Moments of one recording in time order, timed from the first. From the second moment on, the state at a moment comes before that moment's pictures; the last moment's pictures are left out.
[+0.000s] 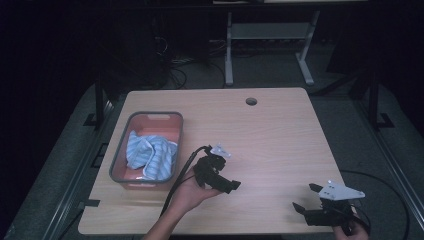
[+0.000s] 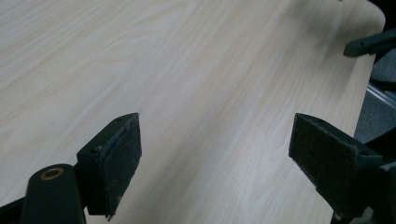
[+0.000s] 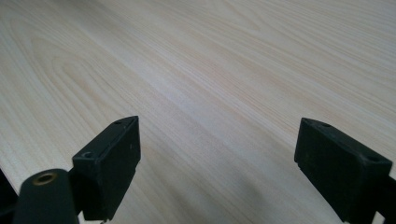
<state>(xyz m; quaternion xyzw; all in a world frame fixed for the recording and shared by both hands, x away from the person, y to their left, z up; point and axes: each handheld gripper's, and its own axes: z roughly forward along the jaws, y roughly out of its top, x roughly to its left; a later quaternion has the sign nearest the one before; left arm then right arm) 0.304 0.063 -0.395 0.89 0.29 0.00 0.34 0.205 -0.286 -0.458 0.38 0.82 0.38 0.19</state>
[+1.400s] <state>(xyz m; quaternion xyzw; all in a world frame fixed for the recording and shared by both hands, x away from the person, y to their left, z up) 0.356 0.130 -0.335 0.88 0.36 0.03 0.32 0.206 -0.287 -0.459 0.38 0.82 0.38 0.19</state>
